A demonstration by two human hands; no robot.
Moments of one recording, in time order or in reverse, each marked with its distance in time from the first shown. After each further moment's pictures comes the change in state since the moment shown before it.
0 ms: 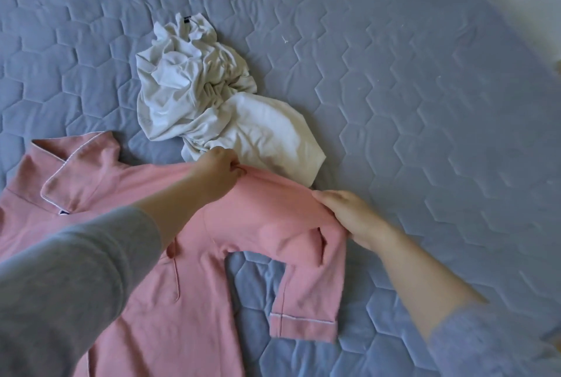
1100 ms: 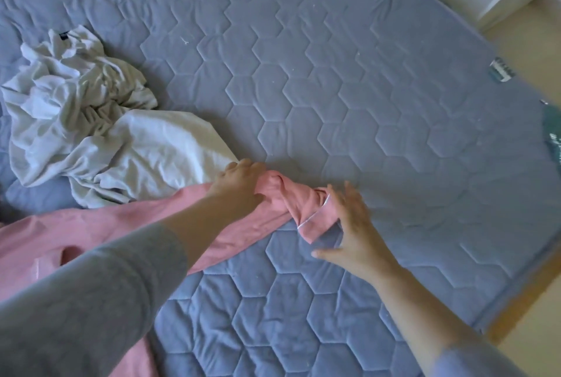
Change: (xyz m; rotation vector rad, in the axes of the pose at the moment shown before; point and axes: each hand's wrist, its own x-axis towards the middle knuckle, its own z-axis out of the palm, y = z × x) left_hand 0.046 0.150 0.106 0.263 -0.228 0.277; right_hand -0.018 0.112 -0.140 -0.722 0.383 -0.351
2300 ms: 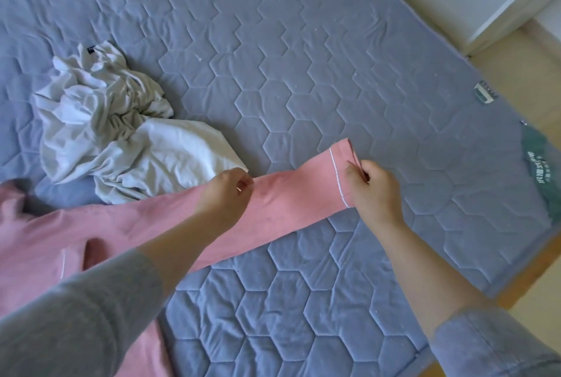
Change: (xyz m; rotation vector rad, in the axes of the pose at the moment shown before) left_hand -0.048 0.003 -0.024 -0.449 0.323 -0.148; right_hand 0.029 -0.066 -0.079 0.232 0.502 0.171
